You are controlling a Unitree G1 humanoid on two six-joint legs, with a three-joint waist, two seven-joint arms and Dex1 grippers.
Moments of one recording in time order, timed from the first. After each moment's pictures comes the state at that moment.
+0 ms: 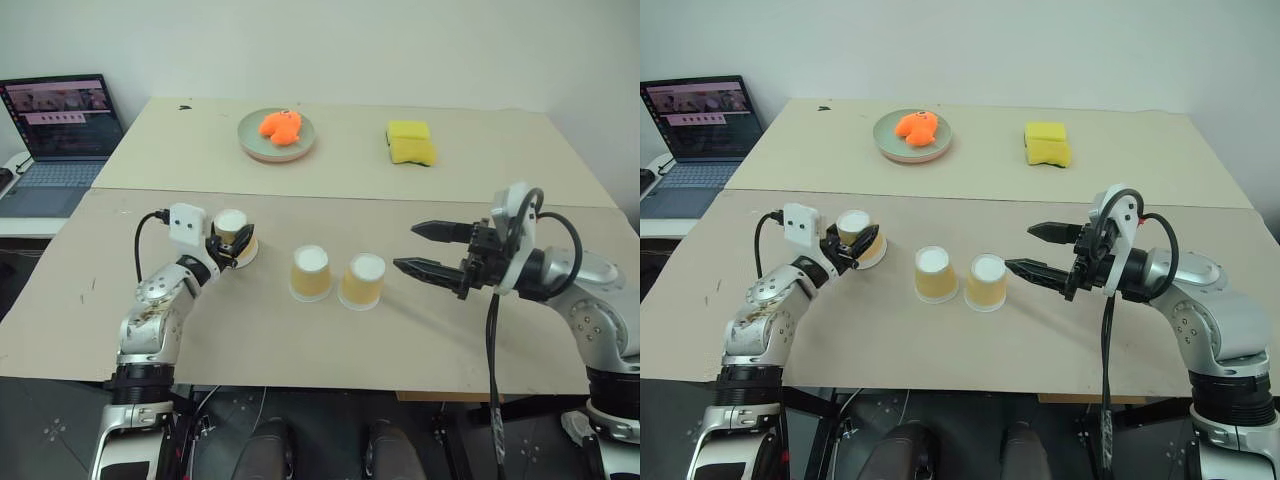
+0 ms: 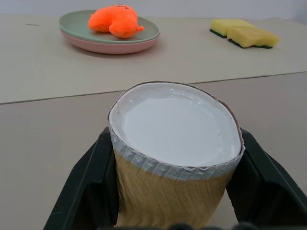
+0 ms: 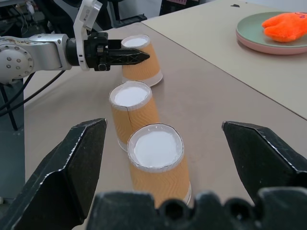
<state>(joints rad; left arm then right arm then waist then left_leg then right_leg) -0.42 0.39 0.15 0.06 -0.33 0.37 -0.42 -0.40 -0.74 -0.17 -0.29 0.68 0.68 0.95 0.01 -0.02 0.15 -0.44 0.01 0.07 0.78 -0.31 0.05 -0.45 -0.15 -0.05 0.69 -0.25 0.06</state>
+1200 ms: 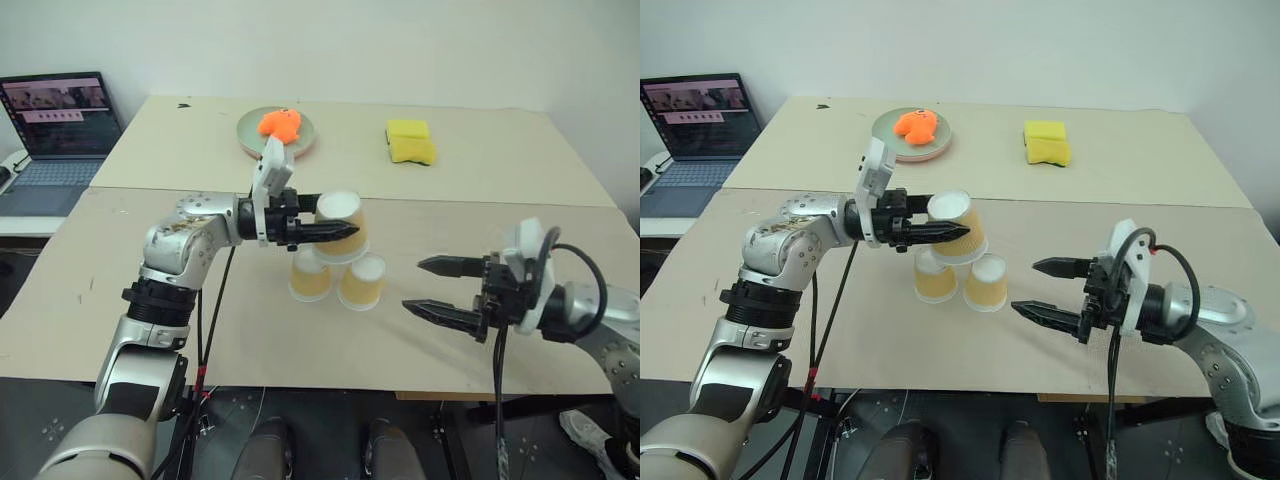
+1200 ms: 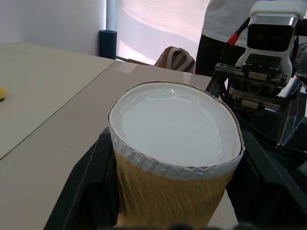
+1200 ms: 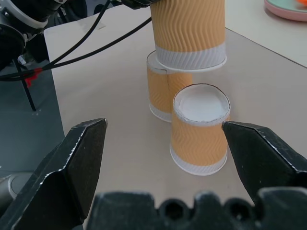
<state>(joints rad) -0.86 0.44 -0.10 0.15 -0.54 0.59 -1.17 -0.14 -0.86 -0.27 -0.52 0.81 0.73 0.94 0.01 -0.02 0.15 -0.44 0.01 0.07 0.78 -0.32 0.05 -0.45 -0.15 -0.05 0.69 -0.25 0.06</state>
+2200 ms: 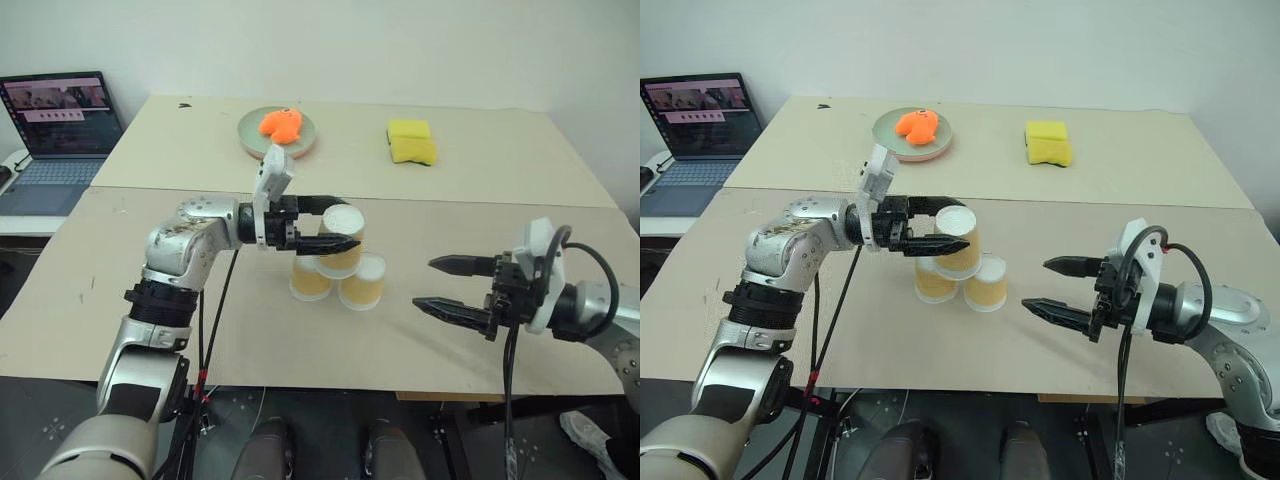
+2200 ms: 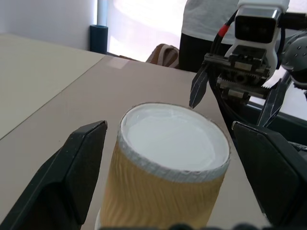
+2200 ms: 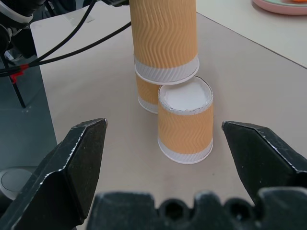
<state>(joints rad) -0.86 0.43 -0.06 0.13 -0.57 0.65 -1.18 -0.15 -0.88 -0.28 -0.48 0.80 0.72 0.94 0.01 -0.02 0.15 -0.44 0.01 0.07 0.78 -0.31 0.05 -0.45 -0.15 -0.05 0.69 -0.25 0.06</state>
